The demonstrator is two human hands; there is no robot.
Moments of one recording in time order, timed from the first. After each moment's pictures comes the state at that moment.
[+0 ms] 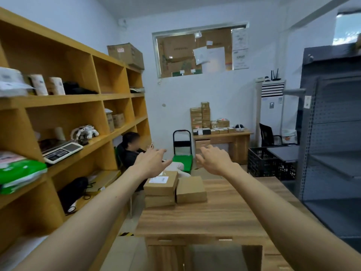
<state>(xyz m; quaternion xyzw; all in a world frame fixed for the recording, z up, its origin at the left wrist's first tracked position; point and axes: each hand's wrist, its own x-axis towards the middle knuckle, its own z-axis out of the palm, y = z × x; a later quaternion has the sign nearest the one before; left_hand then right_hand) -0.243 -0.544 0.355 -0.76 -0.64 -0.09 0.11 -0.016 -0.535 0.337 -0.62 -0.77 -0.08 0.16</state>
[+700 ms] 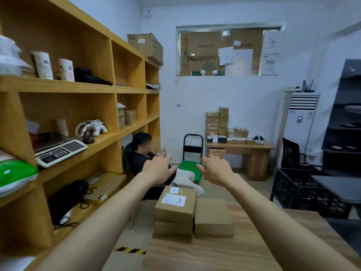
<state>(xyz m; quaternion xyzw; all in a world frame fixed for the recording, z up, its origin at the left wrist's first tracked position) -0.389 -0.290 0.324 -0.73 -0.67 -0.12 0.06 -0.178 -0.274 0.321 -0.59 -0.79 -0.10 0.14</state>
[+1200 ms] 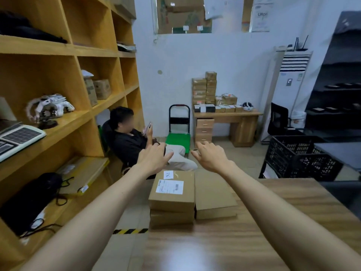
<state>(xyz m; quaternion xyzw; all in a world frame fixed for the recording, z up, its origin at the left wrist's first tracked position) -0.427 -0.089 0.244 -0.76 -0.64 -0.14 0.02 -0.219 -0.095 0.242 -0.63 -0.76 -0.08 0.12</state>
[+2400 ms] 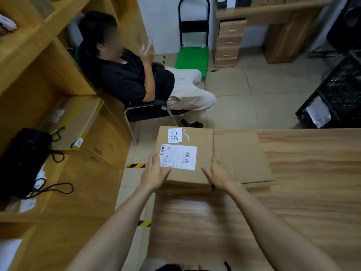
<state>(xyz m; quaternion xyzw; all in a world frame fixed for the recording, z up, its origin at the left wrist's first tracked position) -0.471 0.090 -0.086 -0.62 -0.74 -0.05 -0.25 -0.209 0.087 -0.091 -0.70 -0.64 0.31 0.00</state>
